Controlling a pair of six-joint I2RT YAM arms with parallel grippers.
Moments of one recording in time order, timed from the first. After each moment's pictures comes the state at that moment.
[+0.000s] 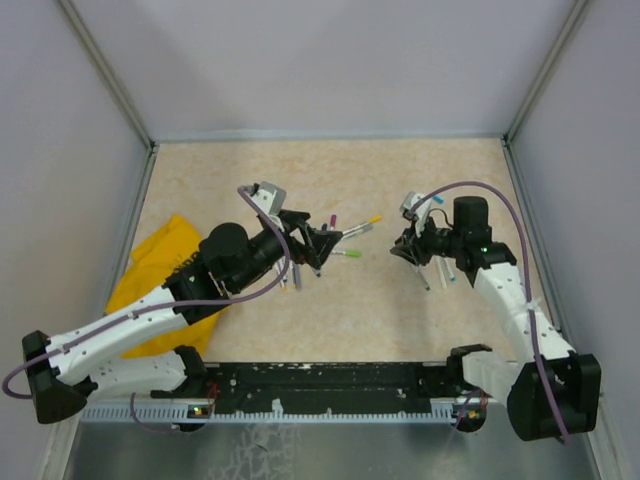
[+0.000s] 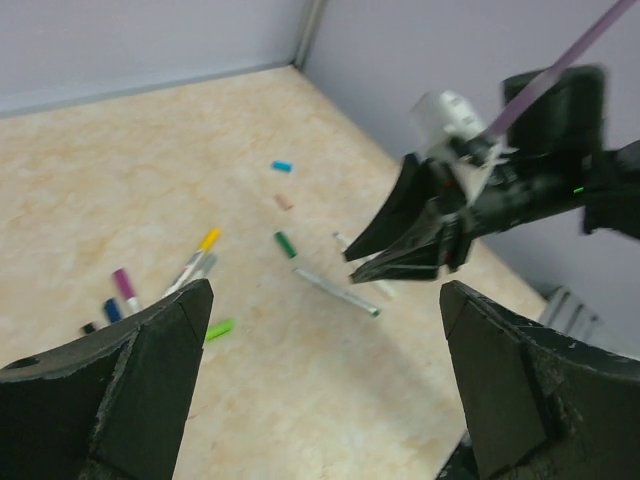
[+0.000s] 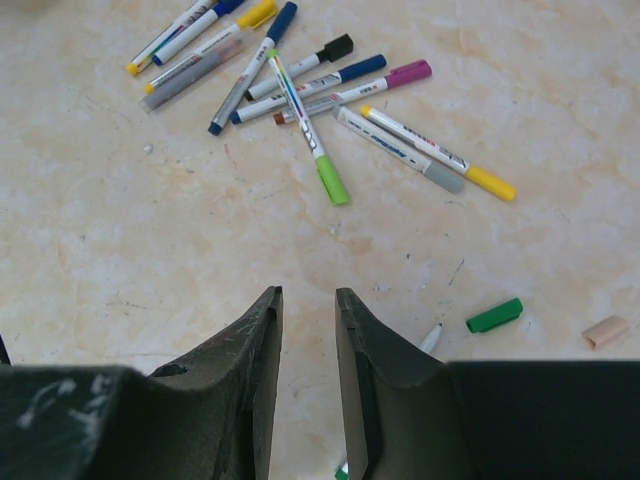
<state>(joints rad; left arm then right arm) -1.02 1.03 0.97 0.09 -0.22 -0.37 0.13 1.06 0.77 -0.41 -0.78 -0.54</state>
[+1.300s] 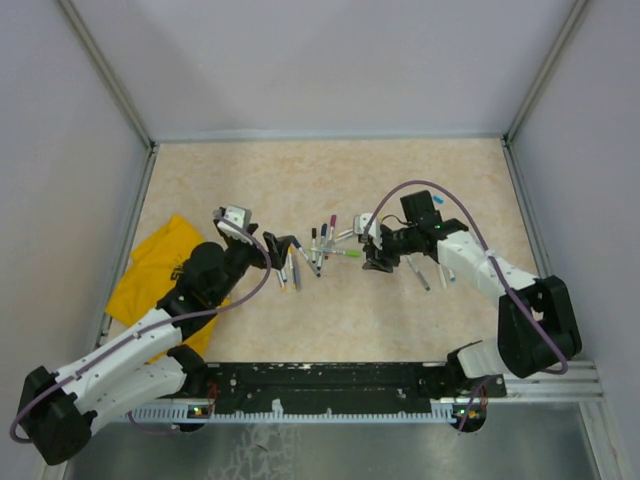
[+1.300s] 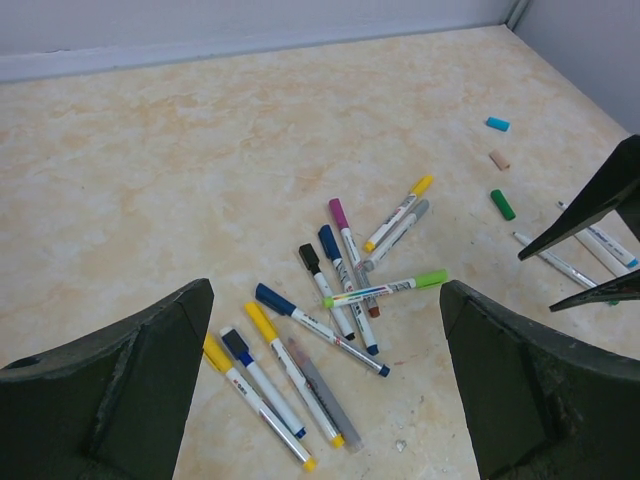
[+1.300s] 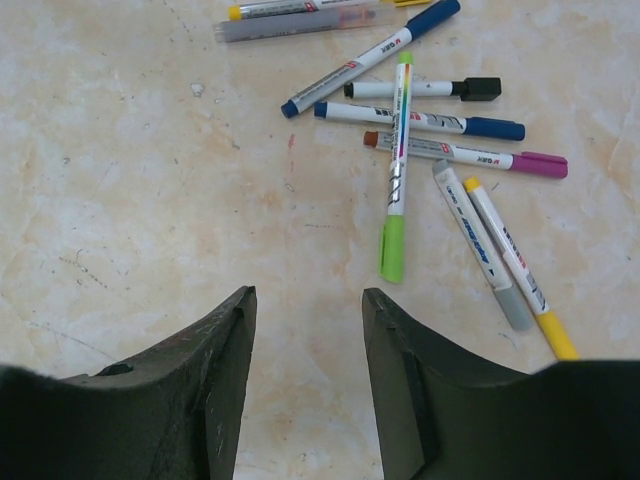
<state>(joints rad) -0.72 0.85 0.51 0.26 -0.25 -0.18 0.37 1.38 0.89 -0.46 -0.79 -0.97</state>
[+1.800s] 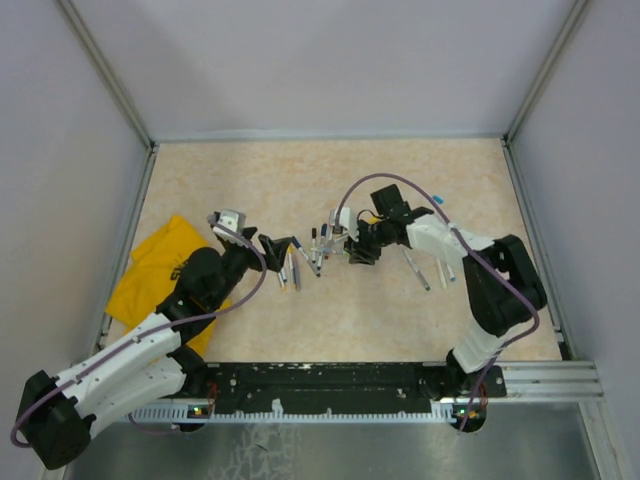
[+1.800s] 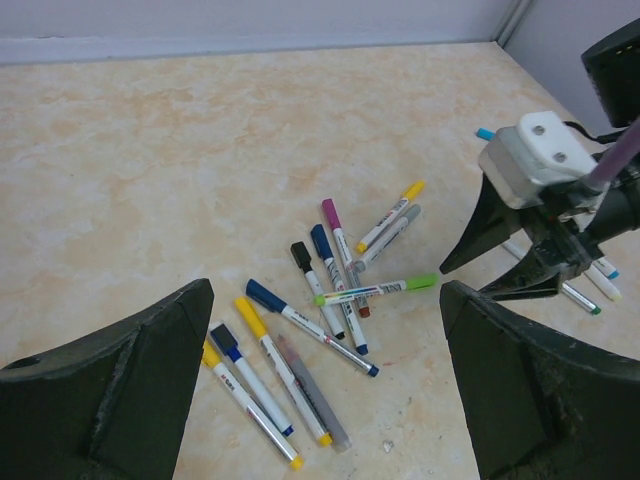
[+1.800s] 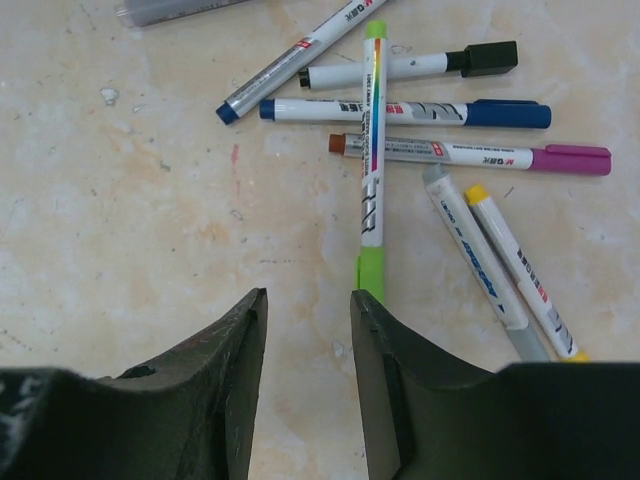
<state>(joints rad) -0.71 0.80 0.46 0.30 -0.24 -0.24 0.46 1.62 1.01 -0.39 -0.64 -0.86</state>
